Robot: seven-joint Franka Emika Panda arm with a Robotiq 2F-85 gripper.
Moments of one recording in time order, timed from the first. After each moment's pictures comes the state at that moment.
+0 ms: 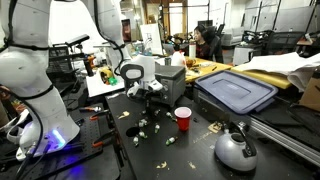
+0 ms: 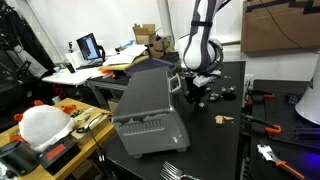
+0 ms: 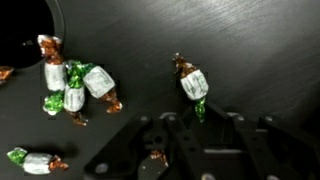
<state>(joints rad) 0.04 0.40 -0.06 -2.52 0.18 2.86 0.27</state>
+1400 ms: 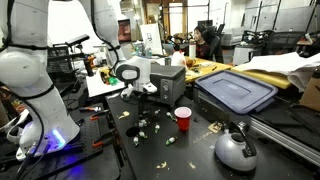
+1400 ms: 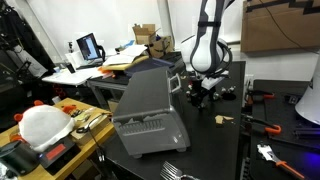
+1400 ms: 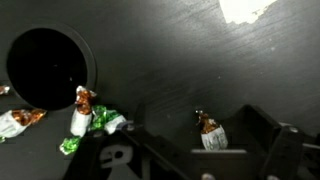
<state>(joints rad) 0.11 0.38 -0.11 -2.58 0.12 2.81 0.30</state>
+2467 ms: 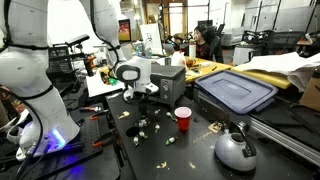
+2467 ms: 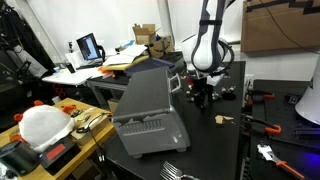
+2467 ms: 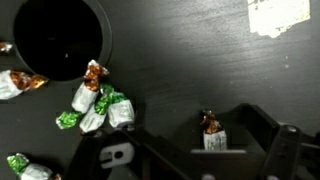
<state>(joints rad) 0.02 0.37 -0.05 -2.59 0.07 2.81 0.08</state>
